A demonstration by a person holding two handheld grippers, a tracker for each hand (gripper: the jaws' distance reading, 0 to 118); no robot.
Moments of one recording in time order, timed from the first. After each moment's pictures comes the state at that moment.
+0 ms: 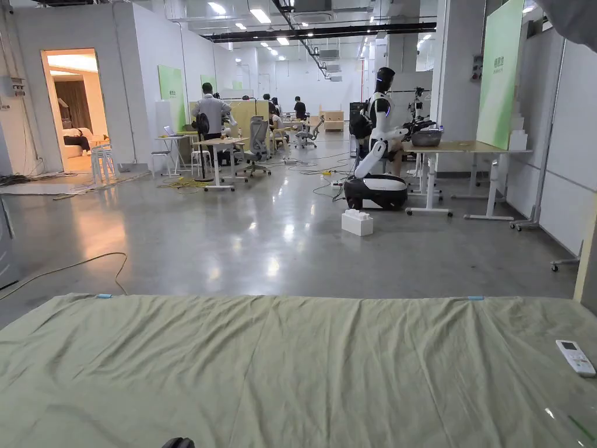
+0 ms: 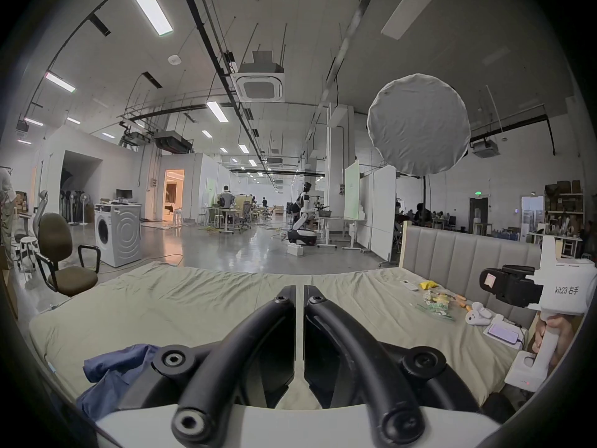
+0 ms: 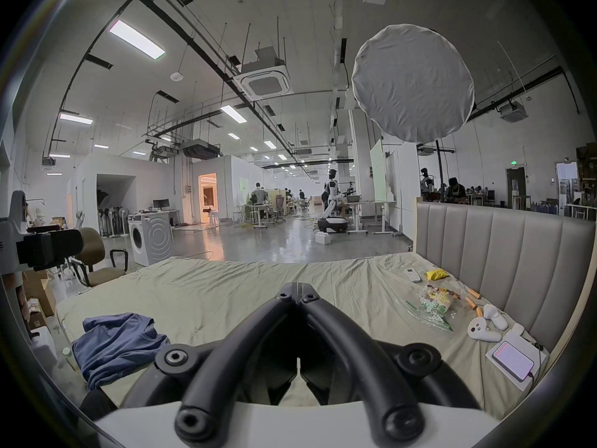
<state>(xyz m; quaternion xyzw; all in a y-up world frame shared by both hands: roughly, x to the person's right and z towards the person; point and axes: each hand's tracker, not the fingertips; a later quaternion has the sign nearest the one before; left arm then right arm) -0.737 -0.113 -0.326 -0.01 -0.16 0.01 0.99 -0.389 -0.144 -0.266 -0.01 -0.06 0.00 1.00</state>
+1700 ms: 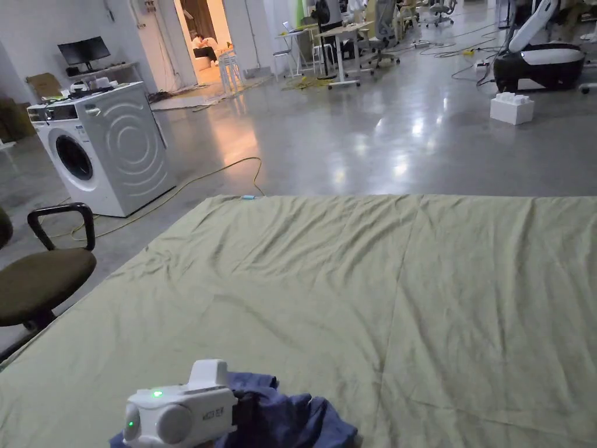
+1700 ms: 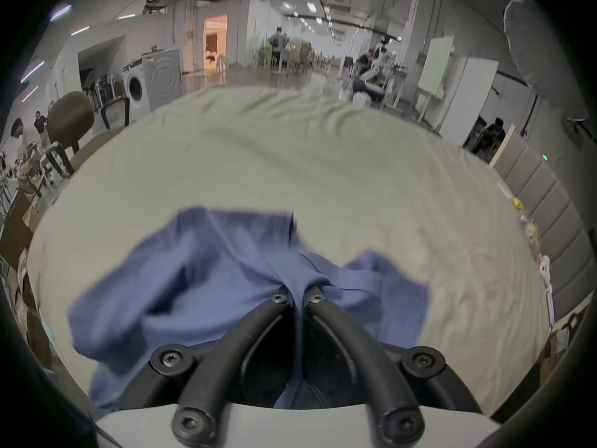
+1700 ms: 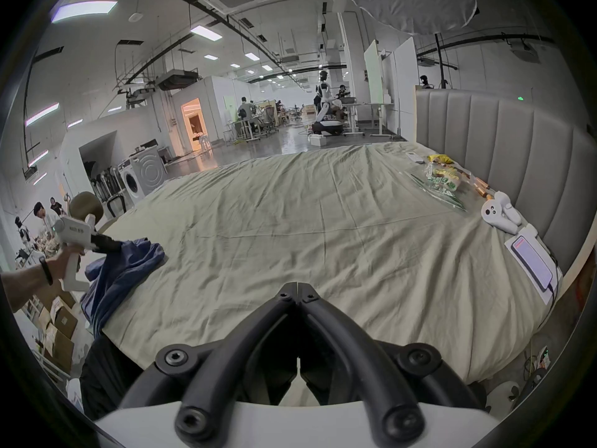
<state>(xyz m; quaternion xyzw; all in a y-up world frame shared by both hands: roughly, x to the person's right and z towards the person) -0.917 -0.281 -0.593 -0.39 -0.05 0.04 0.92 -0.379 -0.258 -0.268 -0.26 -0.06 -0.08 0.96</state>
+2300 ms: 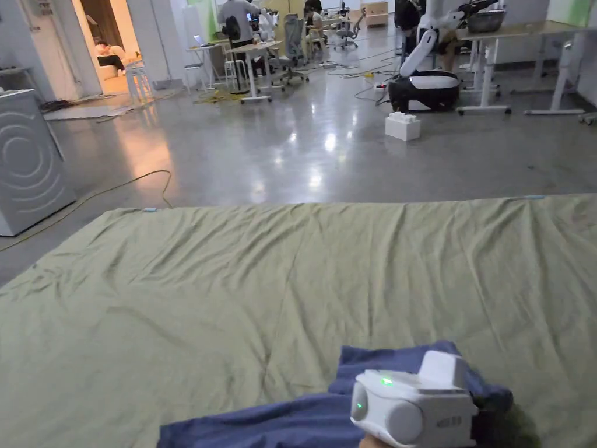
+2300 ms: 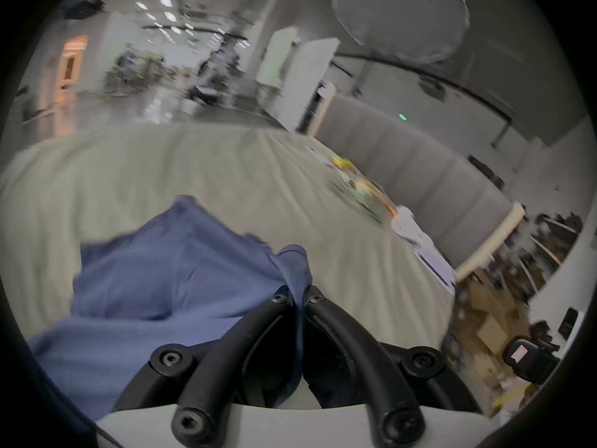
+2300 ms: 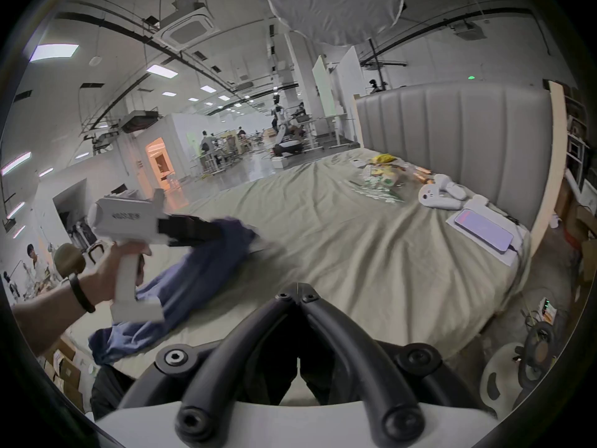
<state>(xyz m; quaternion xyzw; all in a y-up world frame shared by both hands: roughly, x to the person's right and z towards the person) -0.459 -0.291 -0.501 -0.37 -0.45 0.03 0.81 -0.325 -0.249 -0.170 -0.21 -0.17 -0.14 0.95</state>
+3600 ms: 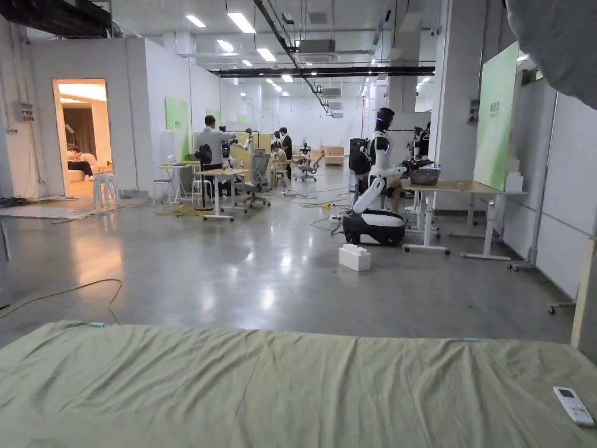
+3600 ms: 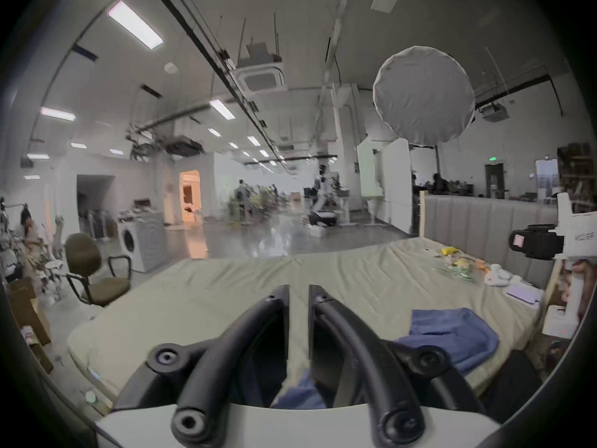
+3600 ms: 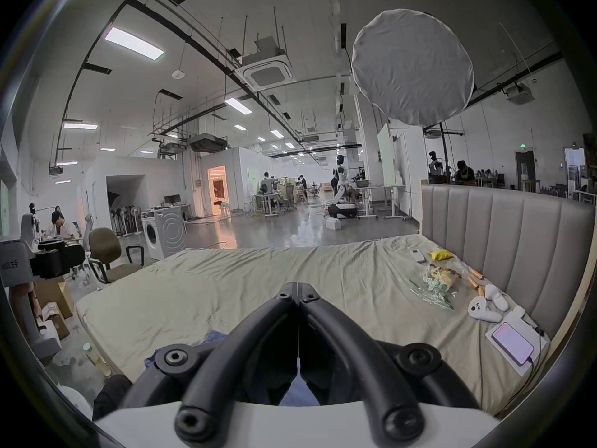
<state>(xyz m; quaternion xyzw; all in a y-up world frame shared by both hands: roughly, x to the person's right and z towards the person) -0.780 -0.125 -0.272 -0.06 -0.13 -0.04 0.99 -0.373 -0.146 -0.210 -0.04 -0.02 -0.03 1.00</state>
